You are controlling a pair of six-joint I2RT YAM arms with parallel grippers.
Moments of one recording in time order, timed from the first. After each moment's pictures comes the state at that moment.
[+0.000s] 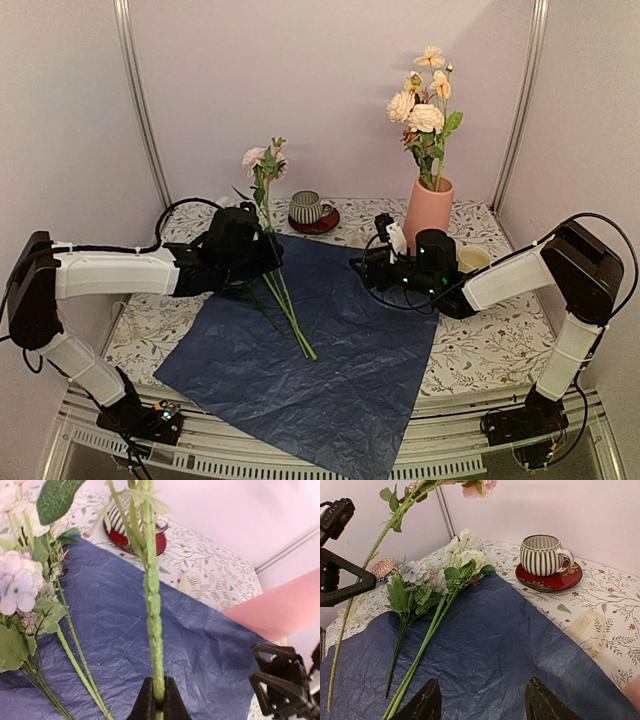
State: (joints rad) left arm -0.80 1.55 0.96 0.05 -0.32 -0.83; right arm 0.71 1.78 0.79 0.76 -0.14 0.18
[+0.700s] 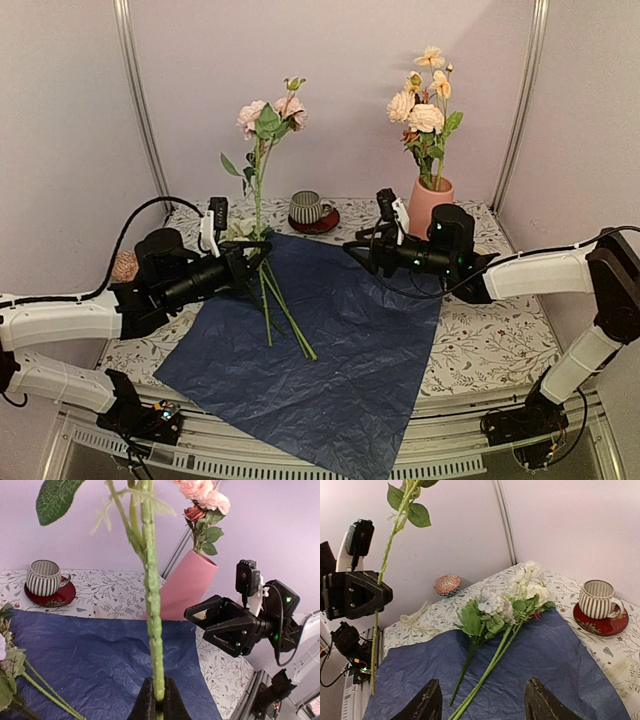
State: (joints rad) left arm -0.81 1.12 0.58 0.47 -0.01 -0.50; right arm 0.71 1.59 0.84 0.63 -0.38 0.20
